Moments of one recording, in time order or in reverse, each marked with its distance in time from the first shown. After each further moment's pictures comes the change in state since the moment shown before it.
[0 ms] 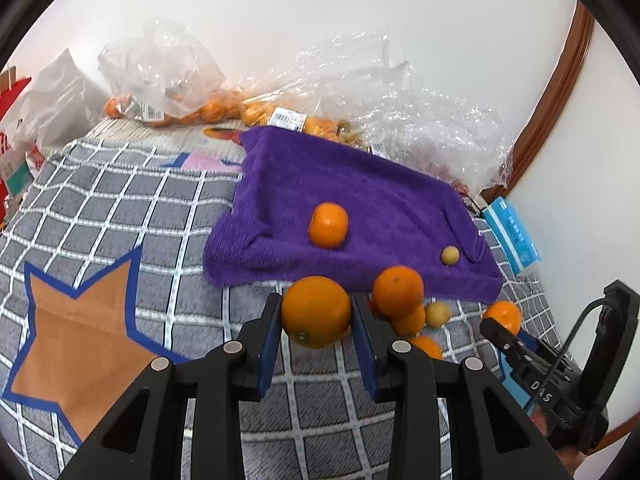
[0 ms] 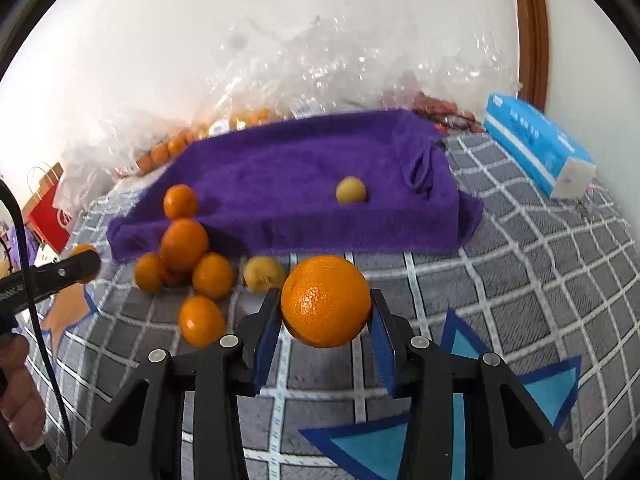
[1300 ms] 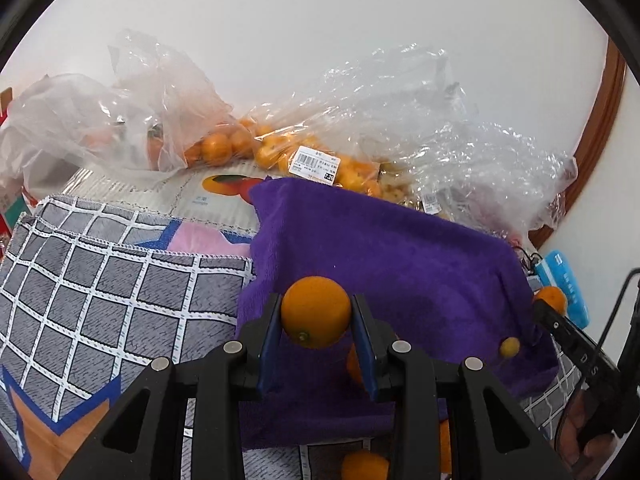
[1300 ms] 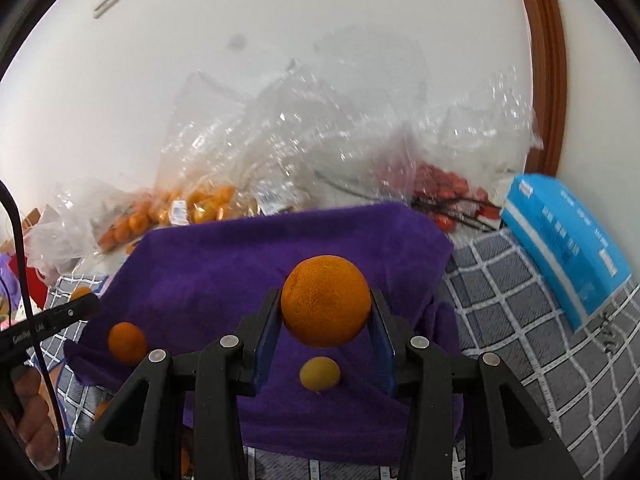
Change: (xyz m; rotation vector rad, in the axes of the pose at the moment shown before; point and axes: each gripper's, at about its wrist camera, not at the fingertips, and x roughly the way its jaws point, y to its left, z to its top) left arm 0.078 0.010 0.069 -0.016 -0.061 0.100; right arm 0.069 -0.029 0.095 0.039 -0.092 -0.032
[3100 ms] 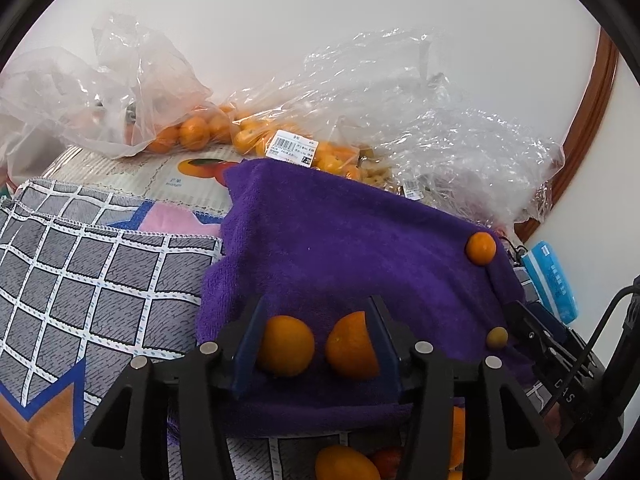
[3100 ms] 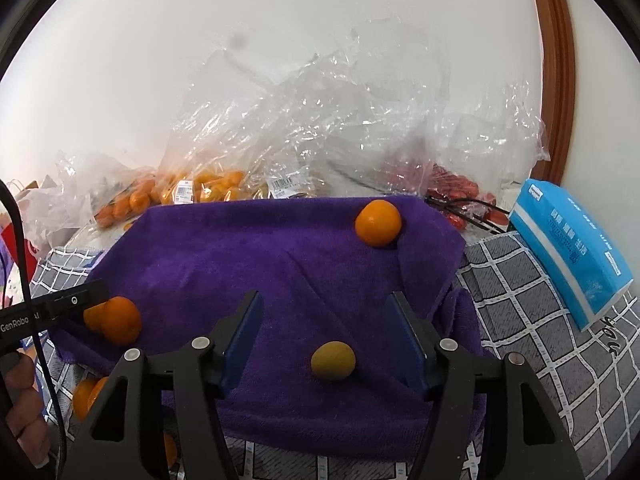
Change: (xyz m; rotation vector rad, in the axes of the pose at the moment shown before) left arm 0.008 -0.009 -0.010 -0.004 0.010 -0.066; right arm 0.000 0.023 -0.019 -0.110 -0.054 -0.033
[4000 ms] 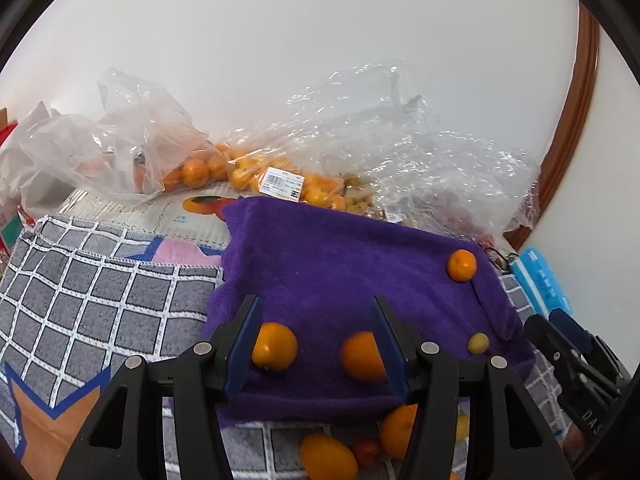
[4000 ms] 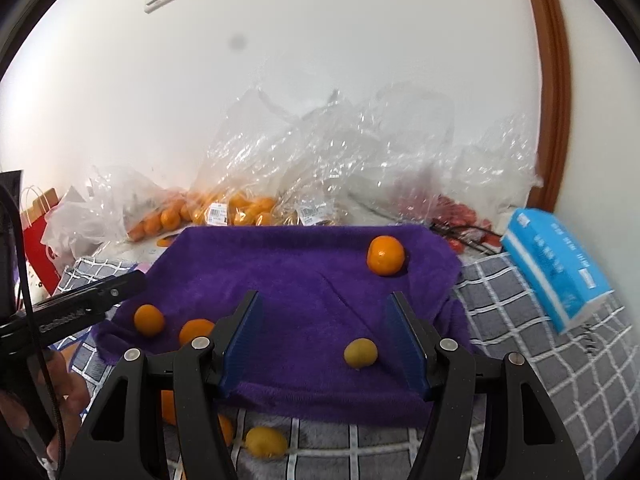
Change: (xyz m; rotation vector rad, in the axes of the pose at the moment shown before) left arm -0.037 -0.017 0.003 0.047 -0.076 0.014; right arm -0.062 0.023 0.007 -0.023 -0.056 0.001
